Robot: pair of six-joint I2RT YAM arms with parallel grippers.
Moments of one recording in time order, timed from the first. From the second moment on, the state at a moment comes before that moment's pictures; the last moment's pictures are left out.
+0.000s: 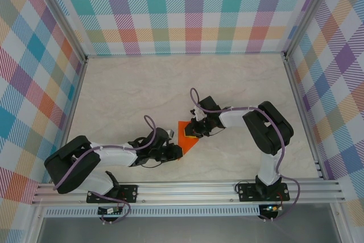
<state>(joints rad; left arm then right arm) -0.87 1.39 0.39 0.17 0.29 -1.03 0.63 1.89 0.93 -0.14 -0.70 0.66</state>
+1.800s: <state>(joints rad) -0.87 1.34 0.40 0.06 0.35 -1.00 0.63 1.89 0.94 -0.15 -0.69 0.66</state>
